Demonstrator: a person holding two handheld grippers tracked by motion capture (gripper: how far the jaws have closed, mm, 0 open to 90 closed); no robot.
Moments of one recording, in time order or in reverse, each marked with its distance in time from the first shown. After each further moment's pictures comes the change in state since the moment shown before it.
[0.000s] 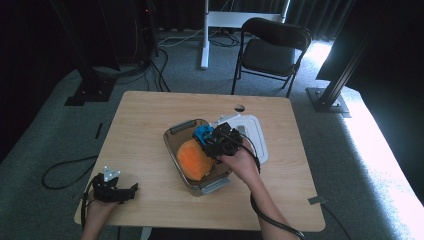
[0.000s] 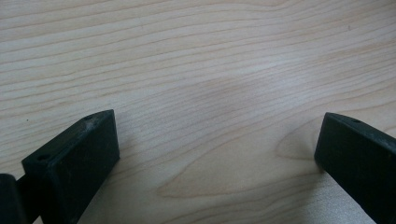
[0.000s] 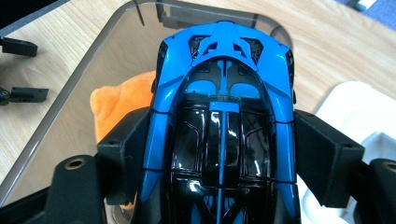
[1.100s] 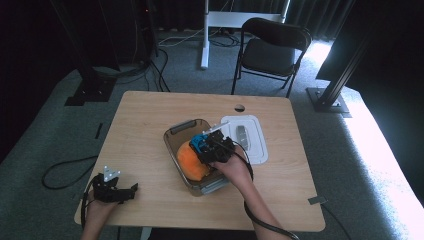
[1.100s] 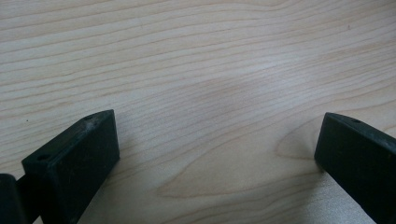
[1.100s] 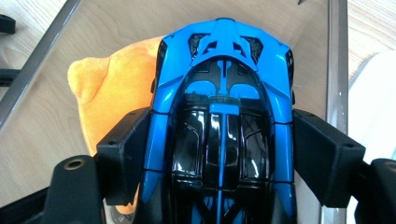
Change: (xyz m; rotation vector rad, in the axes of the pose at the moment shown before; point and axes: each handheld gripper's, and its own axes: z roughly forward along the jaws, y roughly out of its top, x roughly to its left) left arm 0.000 0.000 0.000 -0.001 -0.002 0.000; right arm 0.010 -0.015 0.033 0.065 -0.002 0.021
